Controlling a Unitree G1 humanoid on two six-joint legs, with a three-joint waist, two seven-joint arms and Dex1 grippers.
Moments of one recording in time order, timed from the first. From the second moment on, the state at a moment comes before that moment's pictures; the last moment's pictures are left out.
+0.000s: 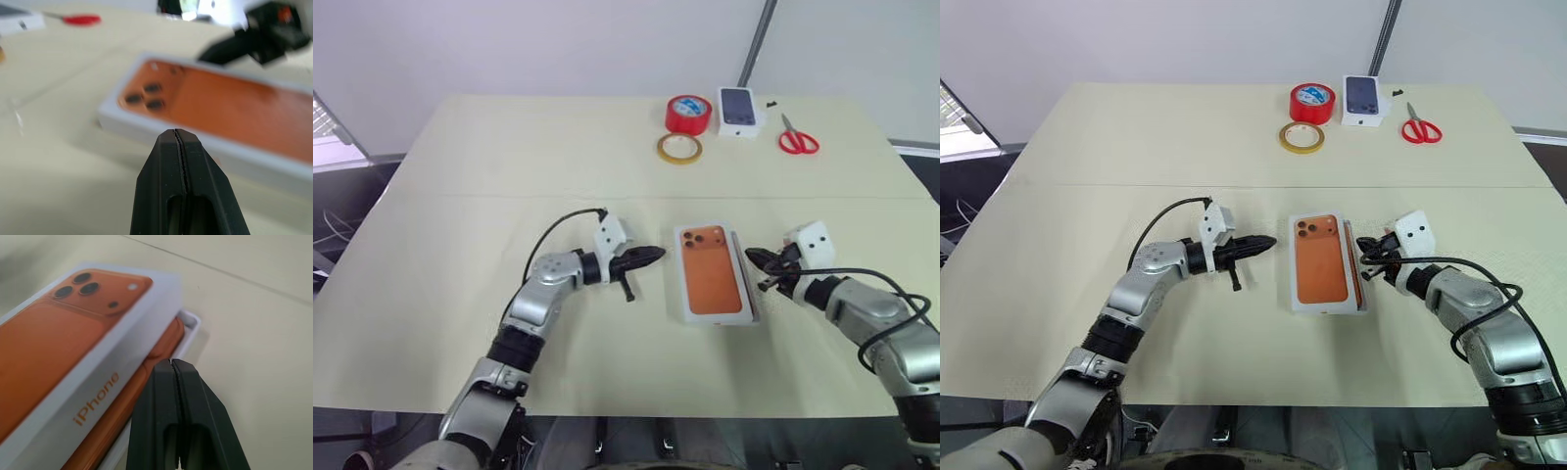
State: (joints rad) left arm -0.47 0.24 -0.25 0.22 -0.22 0.16 -0.96; right arm -0.10 -0.79 -0.05 -0.19 0.51 0.45 0.46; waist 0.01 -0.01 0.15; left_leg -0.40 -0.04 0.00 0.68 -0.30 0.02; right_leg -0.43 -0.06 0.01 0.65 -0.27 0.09
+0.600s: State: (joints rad) left arm -0.56 0.10 -0.30 0.44 -0.16 0.05 -0.96; right arm -0.08 -0.76 -0.07 -0.20 0.36 0.46 0.55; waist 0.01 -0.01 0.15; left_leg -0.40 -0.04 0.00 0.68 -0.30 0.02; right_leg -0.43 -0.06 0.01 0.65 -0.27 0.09
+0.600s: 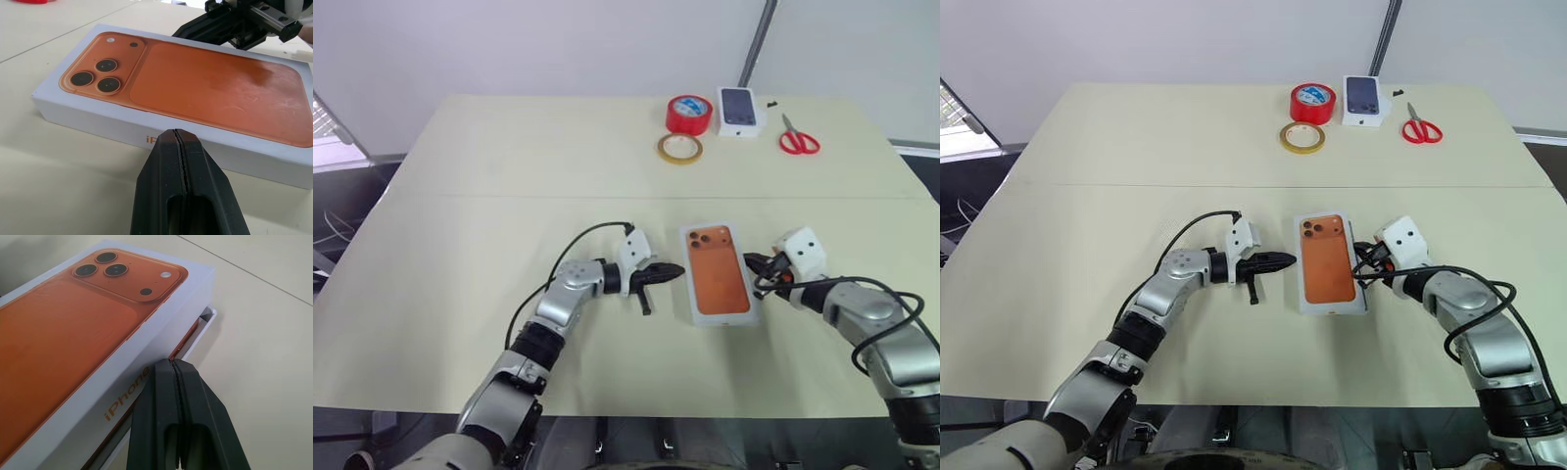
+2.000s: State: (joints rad) left arm -0.55 0.09 -0.34 0.40 -0.13 0.12 -0.99; right arm -0.04 -0.81 -0.17 -0.26 0.30 0.47 0.73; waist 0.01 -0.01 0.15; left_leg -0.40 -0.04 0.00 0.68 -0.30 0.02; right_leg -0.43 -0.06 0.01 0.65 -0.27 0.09
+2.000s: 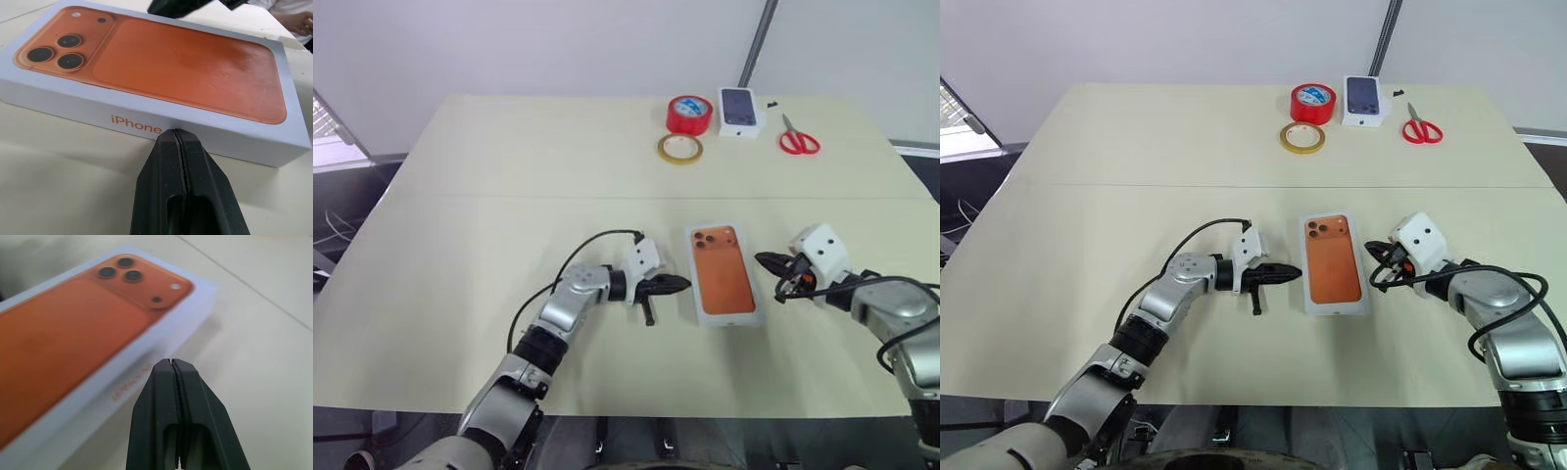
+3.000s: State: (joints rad) left arm -0.57 0.07 -0.31 0.40 -0.12 0.11 -0.95; right arm -0.03 -0.81 -0.17 -0.23 0.22 0.46 0.77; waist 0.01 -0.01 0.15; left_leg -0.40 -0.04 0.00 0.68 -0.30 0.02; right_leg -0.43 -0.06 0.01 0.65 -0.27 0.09
